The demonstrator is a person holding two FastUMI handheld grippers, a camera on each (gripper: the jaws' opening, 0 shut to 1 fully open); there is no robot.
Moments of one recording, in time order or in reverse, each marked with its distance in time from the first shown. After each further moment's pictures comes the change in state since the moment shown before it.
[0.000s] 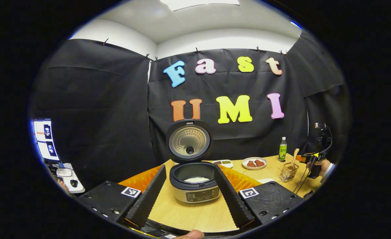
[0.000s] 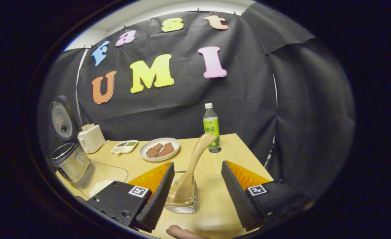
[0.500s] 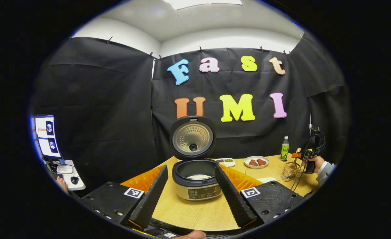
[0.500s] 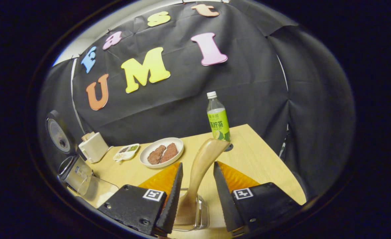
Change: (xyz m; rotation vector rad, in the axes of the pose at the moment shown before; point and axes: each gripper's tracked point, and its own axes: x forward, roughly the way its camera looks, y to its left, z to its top) left arm -0.004 0.009 -0.013 -0.015 0.019 0.022; right arm 0.062 0.007 0.000 0.104 0.097 0.073
